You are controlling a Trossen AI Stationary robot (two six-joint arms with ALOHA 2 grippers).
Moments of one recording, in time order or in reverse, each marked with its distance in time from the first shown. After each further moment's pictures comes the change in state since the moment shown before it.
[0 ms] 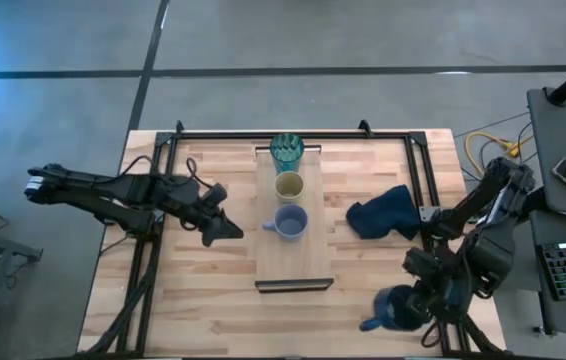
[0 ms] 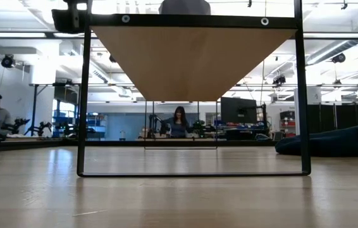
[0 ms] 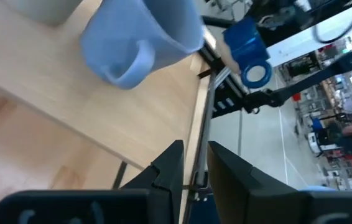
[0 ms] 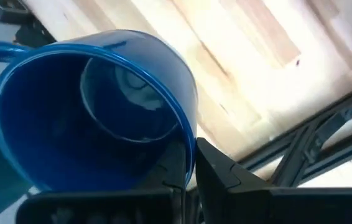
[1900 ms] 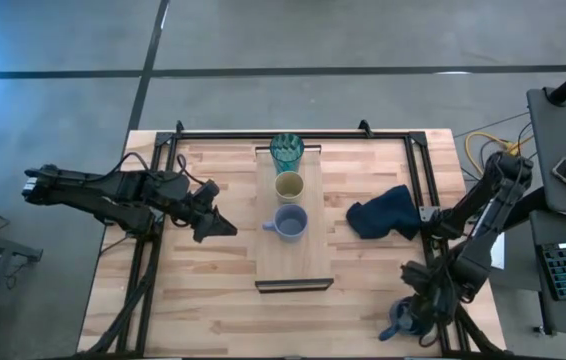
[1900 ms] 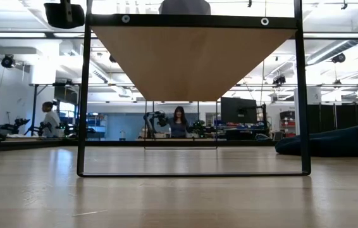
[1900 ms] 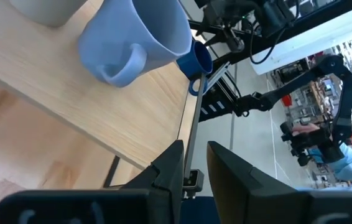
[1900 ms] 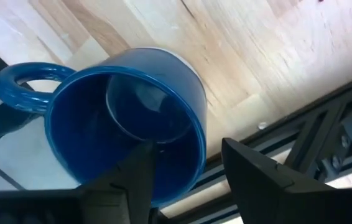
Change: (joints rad) left arm 0.001 -0.058 0.018 -0.051 0.006 -0.034; right arm 0.079 -0.077 -0.512 0.380 -0.151 0.060
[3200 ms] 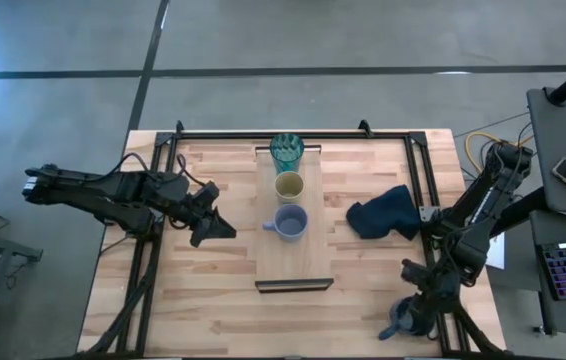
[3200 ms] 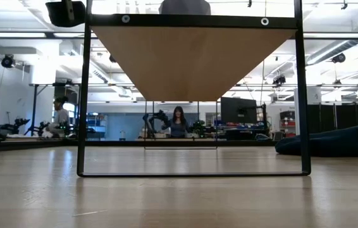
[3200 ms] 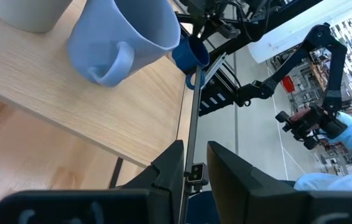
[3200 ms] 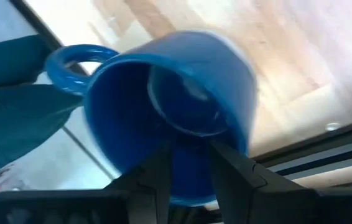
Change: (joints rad) left arm -0.011 0.000 0.003 -0.002 0.012 0.085; right arm 0.000 -0.172 -0.233 0.342 -0.033 0.064
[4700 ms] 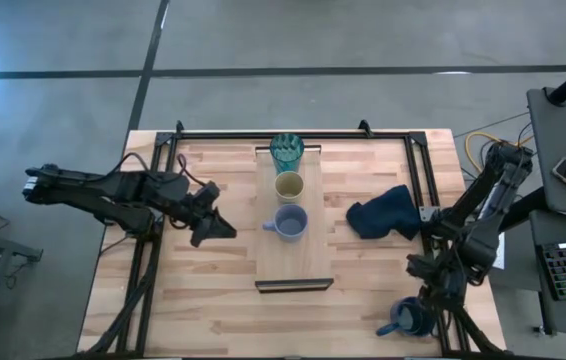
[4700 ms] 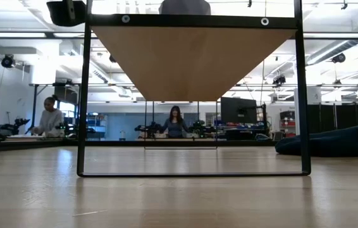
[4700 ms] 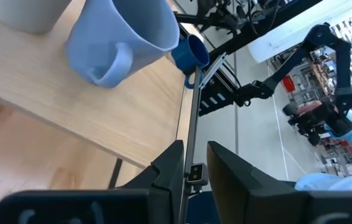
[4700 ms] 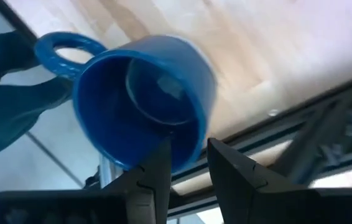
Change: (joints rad) left arm 0.000 0.007 0.009 -0.002 0.001 0.002; right arm 0.000 0.000 0.157 -0.291 0.003 -0.056
